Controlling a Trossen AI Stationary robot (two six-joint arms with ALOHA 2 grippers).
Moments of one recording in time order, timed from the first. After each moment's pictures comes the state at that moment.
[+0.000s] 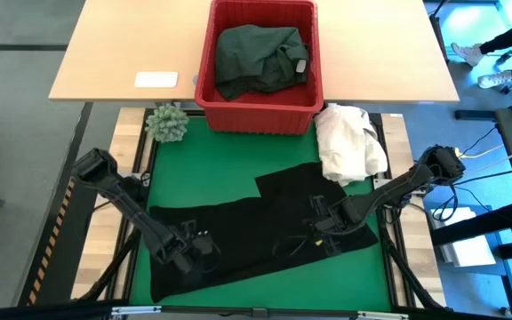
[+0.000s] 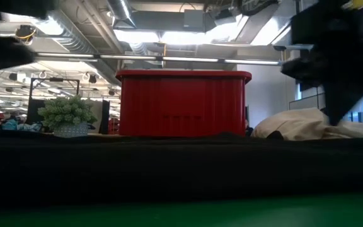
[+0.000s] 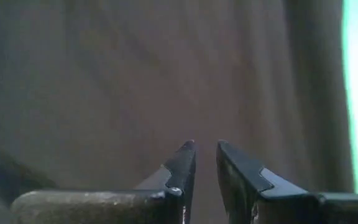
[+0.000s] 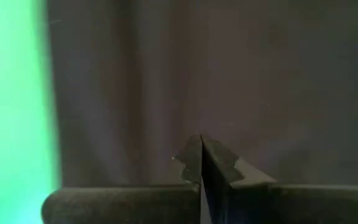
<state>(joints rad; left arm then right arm) -0.71 1.67 1.03 -0.67 -0.27 -0.90 0.44 1.53 0.94 -0.73 0.13 0.15</state>
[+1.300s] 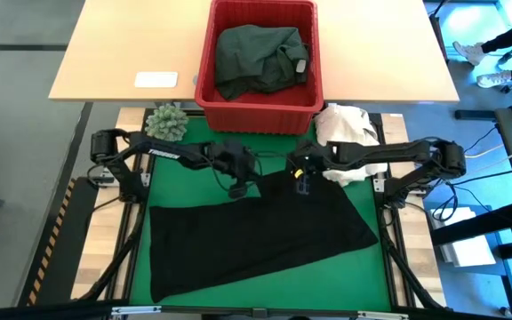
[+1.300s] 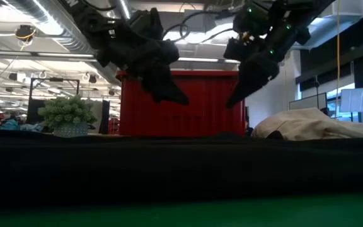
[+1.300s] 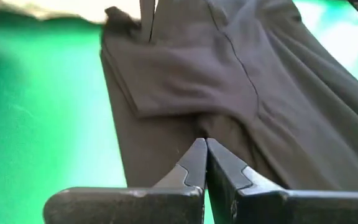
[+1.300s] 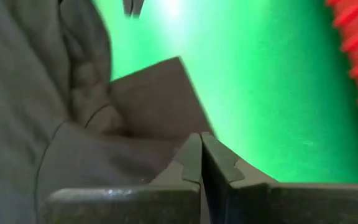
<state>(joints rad) 0.24 1.68 0.87 0.16 0.30 0.04 -0.18 1.46 0.87 -0.31 -0.04 -0.14</state>
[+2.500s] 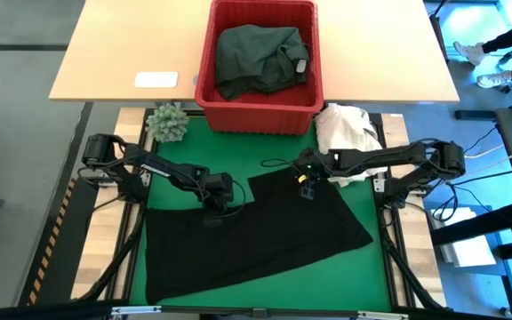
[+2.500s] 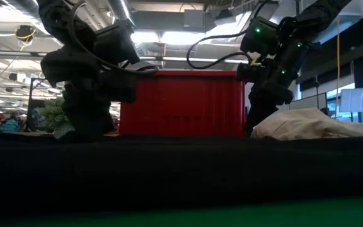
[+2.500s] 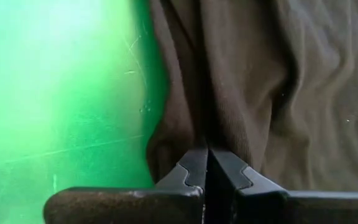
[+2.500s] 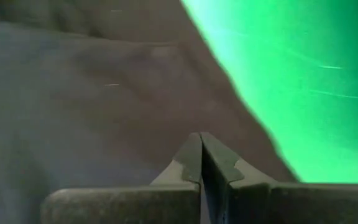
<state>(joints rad) 0.00 1.66 0.69 -0.22 0.33 -0.31 -0.18 1.46 0.74 -0.28 0.09 -0.06</state>
